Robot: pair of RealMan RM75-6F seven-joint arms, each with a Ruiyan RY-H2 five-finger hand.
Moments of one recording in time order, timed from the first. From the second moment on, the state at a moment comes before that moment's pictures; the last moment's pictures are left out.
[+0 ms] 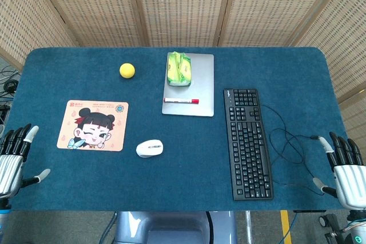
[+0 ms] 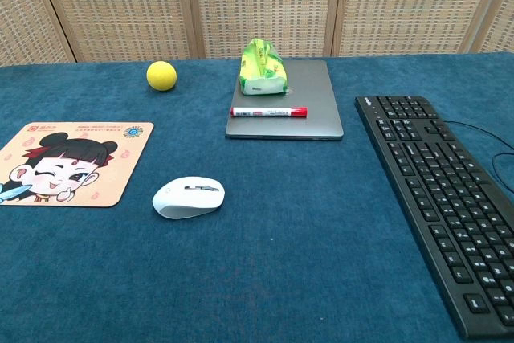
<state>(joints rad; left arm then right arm) -0.07 -1.13 -0.03 -1.70 1.55 1.54 0.13 0.03 -1.10 0.05 -1.60 -1.59 1.59 -0.12</state>
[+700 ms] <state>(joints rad) -0.28 -1.13 -0.07 -1.82 1.50 1.18 0.15 0.03 -1.07 0.06 -1.62 -1.55 1.55 -0.06</state>
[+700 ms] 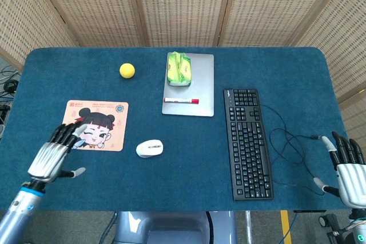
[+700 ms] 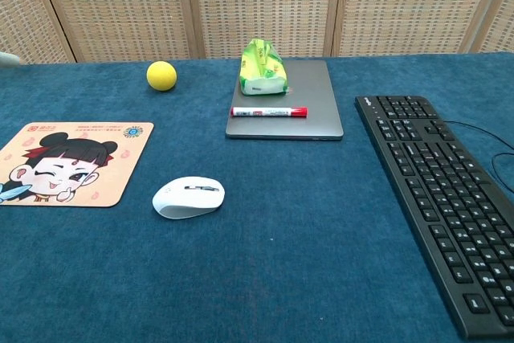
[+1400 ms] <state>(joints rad) -0.69 -1.60 -0.20 -1.60 1.00 0.86 0.43 0.05 -1.05 0.07 -1.60 -1.50 1.50 0.04</state>
